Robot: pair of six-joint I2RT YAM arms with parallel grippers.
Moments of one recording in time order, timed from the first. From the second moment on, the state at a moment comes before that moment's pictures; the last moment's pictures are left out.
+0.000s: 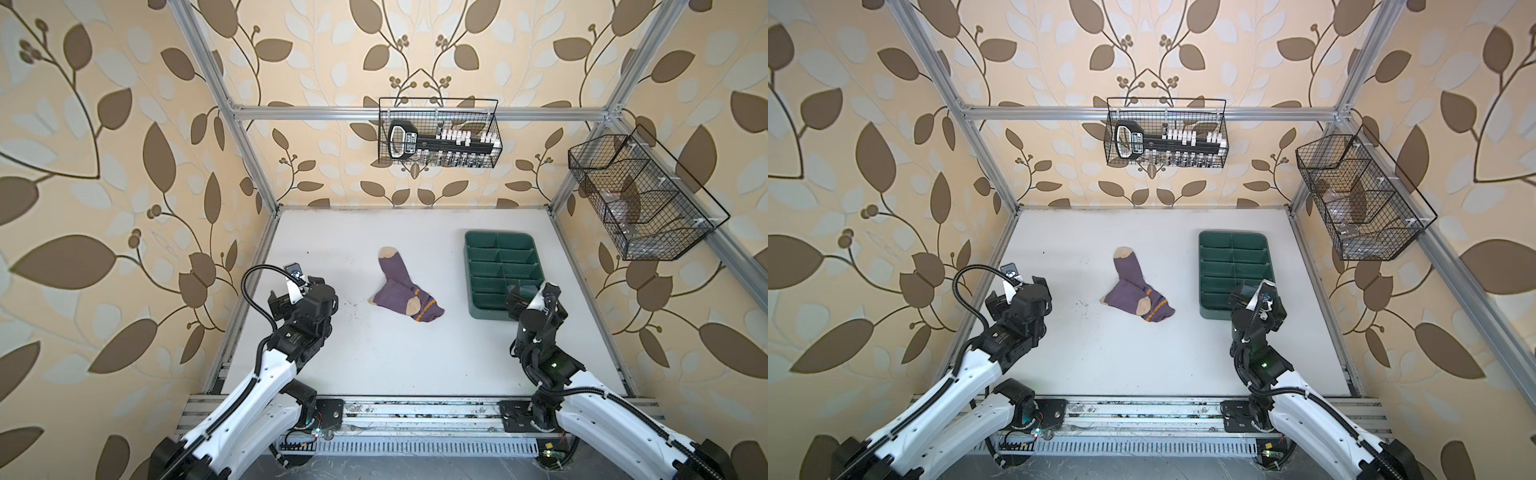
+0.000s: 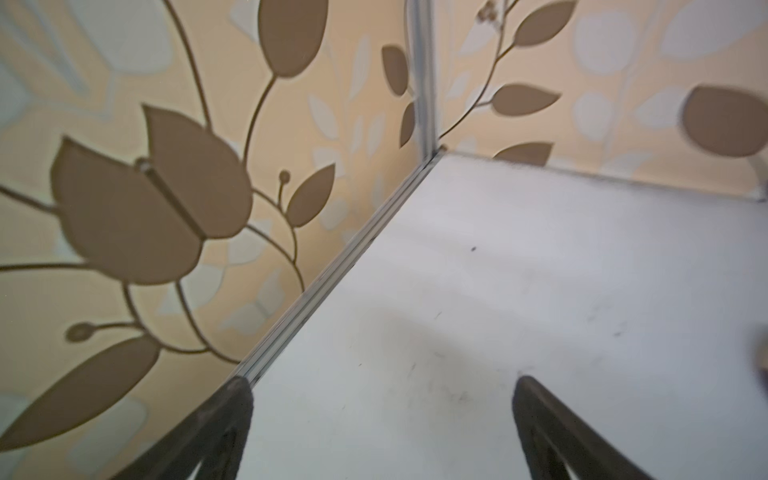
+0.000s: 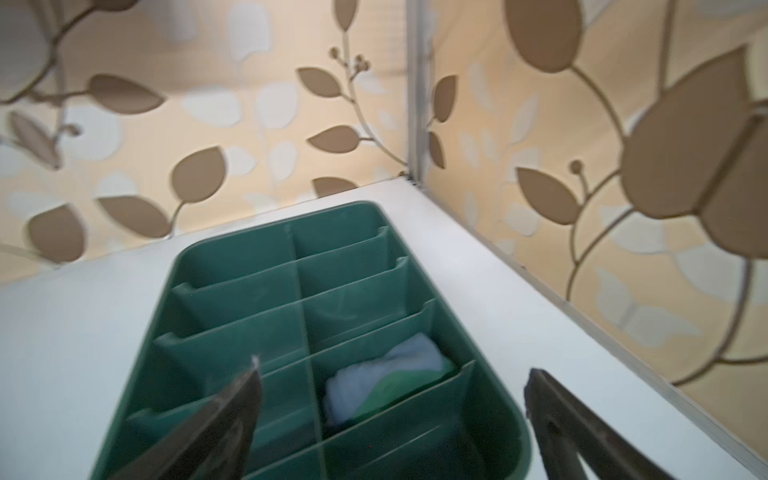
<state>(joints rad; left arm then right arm) -0.33 0.86 0.50 -0.26 -0.98 -0.36 0.46 0.70 0.20 0.24 1.04 0.28</state>
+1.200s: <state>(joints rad) -0.01 1.51 0.39 0.62 -0.32 -0.14 0.08 1.31 0.22 0.86 0.40 0.03</state>
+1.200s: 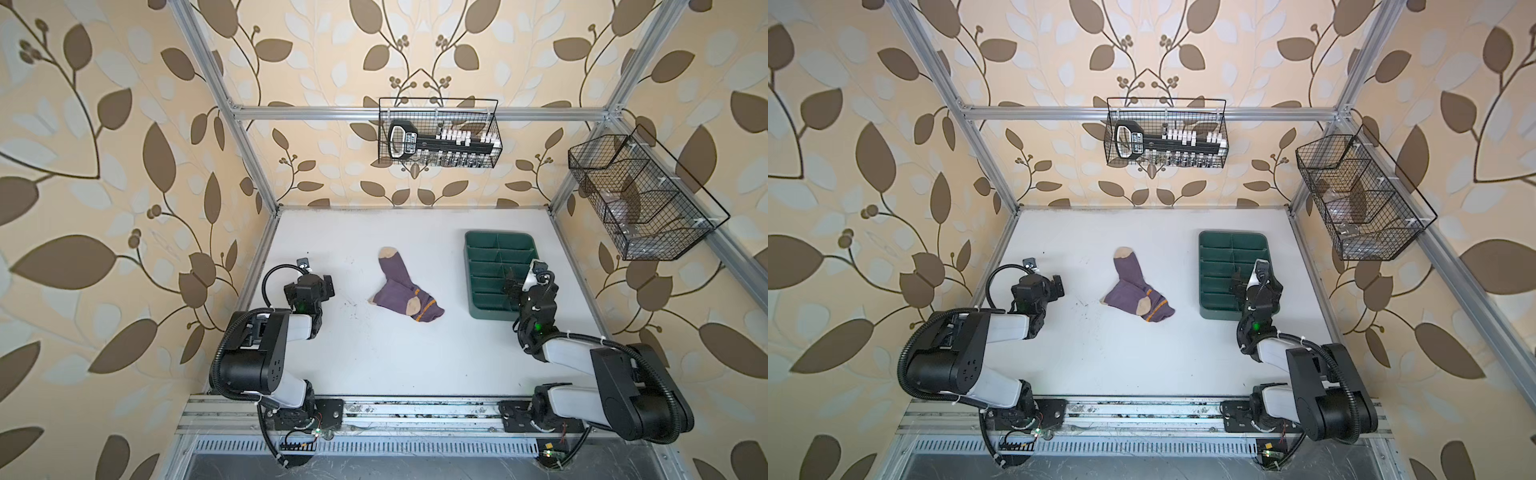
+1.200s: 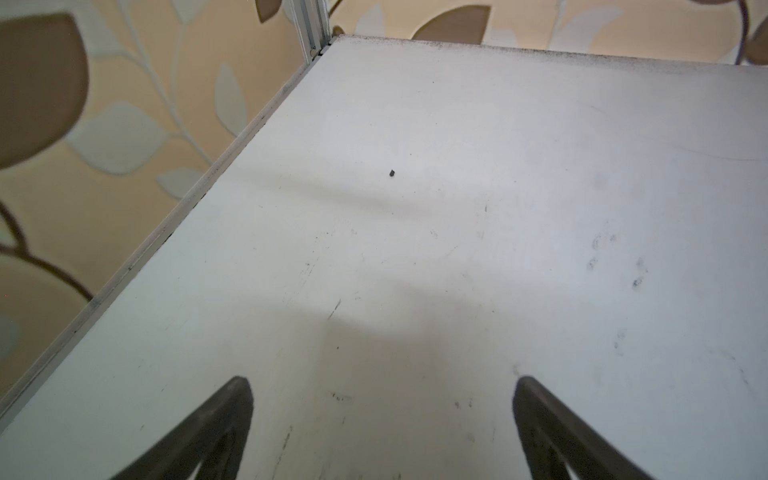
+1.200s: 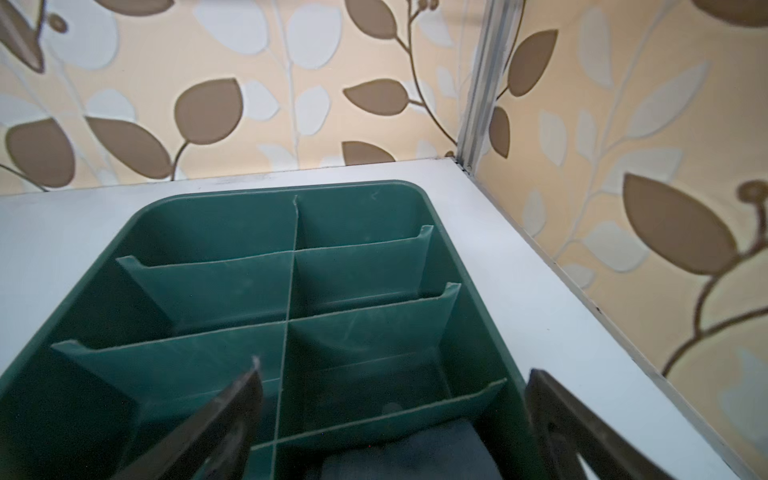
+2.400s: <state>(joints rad) -0.01 1.51 0.39 0.62 -0.32 -0.14 0.07 1.34 0.16 0.96 0.33 0.03</state>
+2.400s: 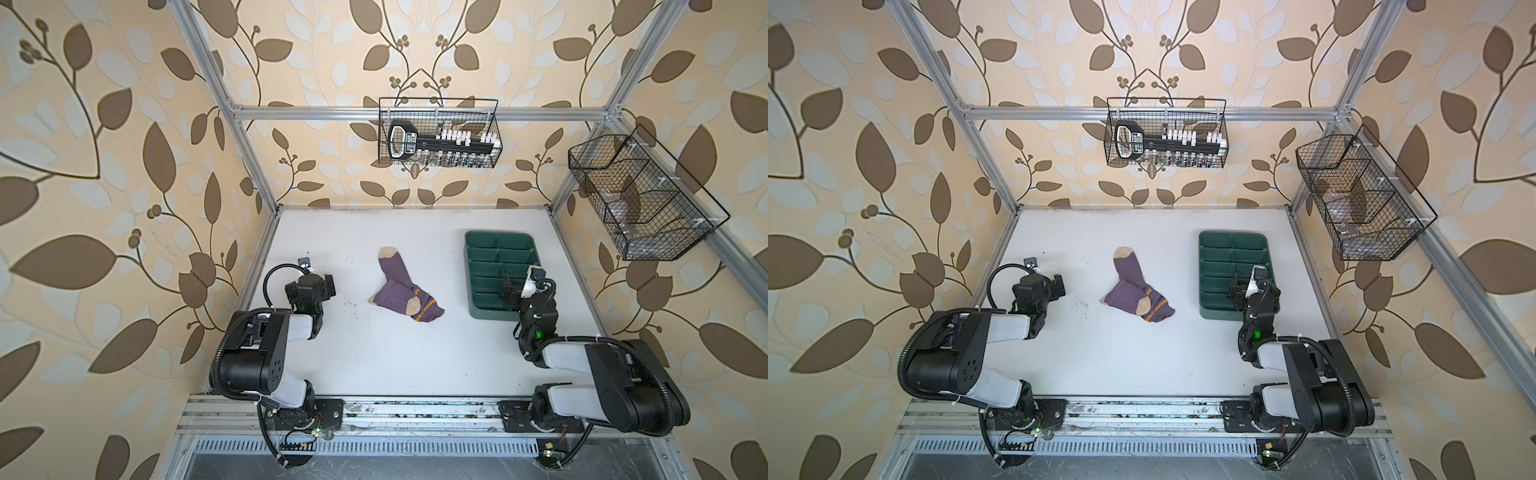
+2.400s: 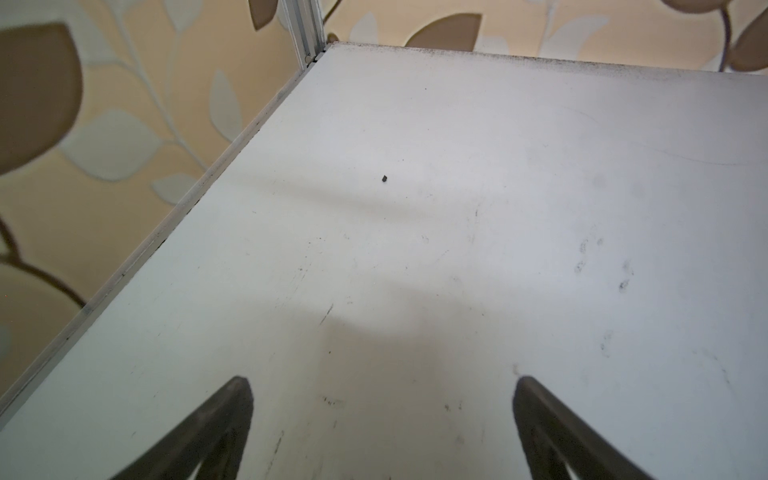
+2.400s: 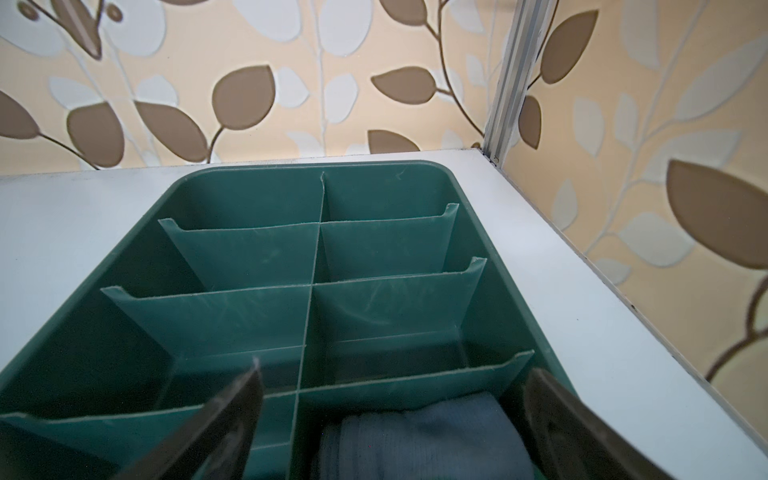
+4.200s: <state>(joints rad) -0.70 1.14 0.80 -0.67 -0.16 -0.84 0.54 1.55 0.85 -0.25 -0.06 0.46</state>
